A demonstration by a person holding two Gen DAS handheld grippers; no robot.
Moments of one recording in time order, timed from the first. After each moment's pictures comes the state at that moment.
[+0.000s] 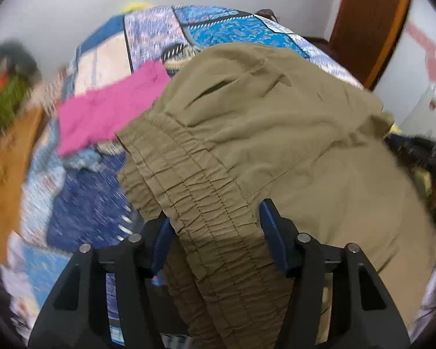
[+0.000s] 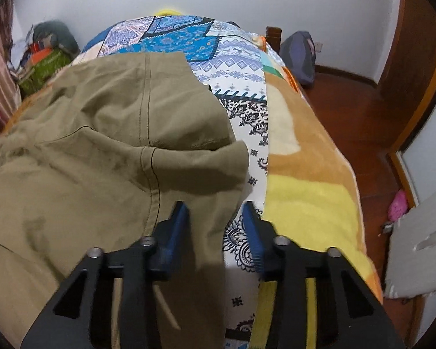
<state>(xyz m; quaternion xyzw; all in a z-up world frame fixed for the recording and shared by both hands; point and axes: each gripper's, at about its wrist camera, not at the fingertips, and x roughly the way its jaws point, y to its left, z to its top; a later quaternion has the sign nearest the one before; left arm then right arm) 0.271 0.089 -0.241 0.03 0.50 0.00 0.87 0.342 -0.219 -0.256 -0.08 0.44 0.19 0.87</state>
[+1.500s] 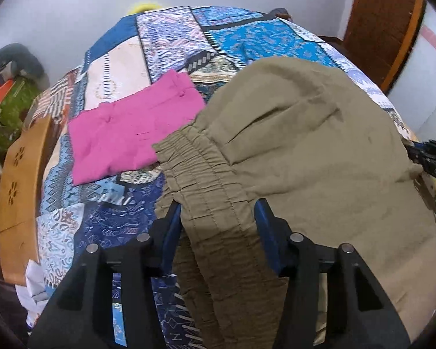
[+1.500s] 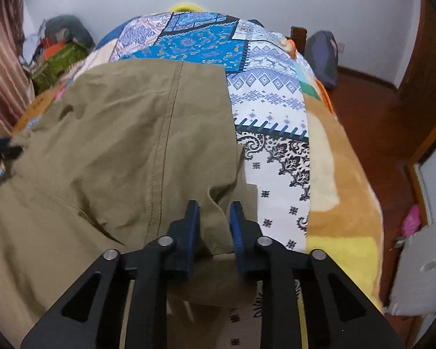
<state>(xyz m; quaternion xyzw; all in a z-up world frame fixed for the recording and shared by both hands) 0.326 0.143 -0.238 0.02 0.51 0.03 0.86 0.401 -0.170 -0.262 -0.09 0.46 0.23 0.85</state>
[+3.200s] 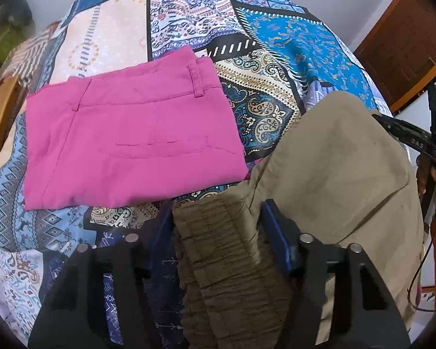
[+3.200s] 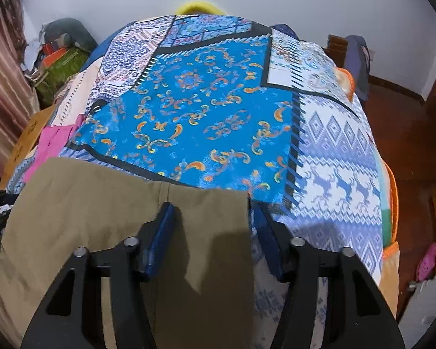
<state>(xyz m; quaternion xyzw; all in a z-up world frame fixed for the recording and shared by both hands) 0.429 0.204 -0.287 -0.10 0.55 0.00 0.83 0.553 -0.085 -0.262 -0.07 0.47 0.29 0.83</state>
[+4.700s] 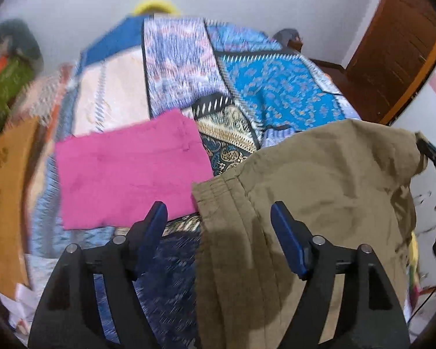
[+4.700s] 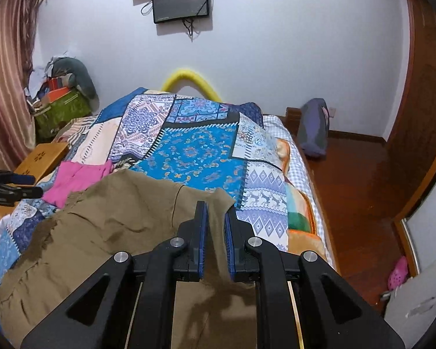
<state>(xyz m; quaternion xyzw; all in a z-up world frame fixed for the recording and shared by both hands) 0.426 0.187 -0.216 -0.08 0.51 0.01 0.86 0.460 -0.141 -0.157 -0.07 0.33 0.23 0.91</state>
